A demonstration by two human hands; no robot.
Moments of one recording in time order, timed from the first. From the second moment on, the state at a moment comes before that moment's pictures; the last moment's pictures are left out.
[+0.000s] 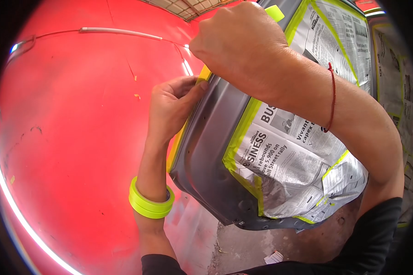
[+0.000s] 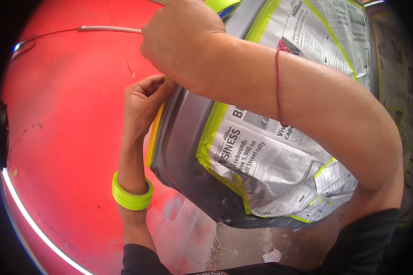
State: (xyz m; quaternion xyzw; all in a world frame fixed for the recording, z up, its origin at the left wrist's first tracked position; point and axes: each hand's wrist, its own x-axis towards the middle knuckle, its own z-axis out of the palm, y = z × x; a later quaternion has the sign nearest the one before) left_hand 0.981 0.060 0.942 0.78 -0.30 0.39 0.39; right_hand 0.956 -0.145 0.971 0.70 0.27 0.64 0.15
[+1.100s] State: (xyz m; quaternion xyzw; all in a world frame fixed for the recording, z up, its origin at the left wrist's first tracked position) left_hand 0.970 0.030 0.972 0.84 -0.24 0.43 0.22; right_hand 0.947 -0.181 0.921 0.62 0.61 0.47 -0.10
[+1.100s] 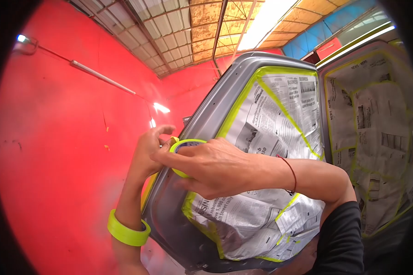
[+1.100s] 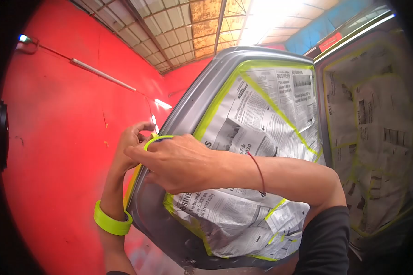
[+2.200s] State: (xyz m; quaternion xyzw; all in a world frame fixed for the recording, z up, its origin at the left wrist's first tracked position) left_hand 0.963 0.026 0.979 0.88 -0.20 0.39 0.21; right_hand 0.989 -0.310 1.059 0.62 0.57 0.54 0.02
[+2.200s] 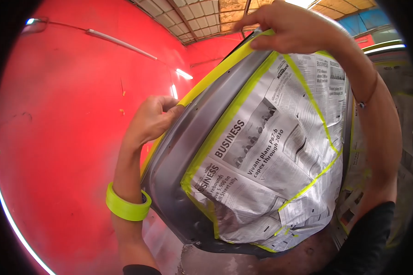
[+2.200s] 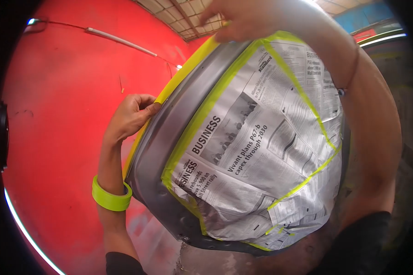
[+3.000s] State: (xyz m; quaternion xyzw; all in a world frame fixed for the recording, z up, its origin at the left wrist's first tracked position) left_hand 0.964 0.025 0.978 0.87 -0.21 0.36 0.28; right_hand 1.005 -0.286 1.042 0.66 0.29 0.69 -0.02
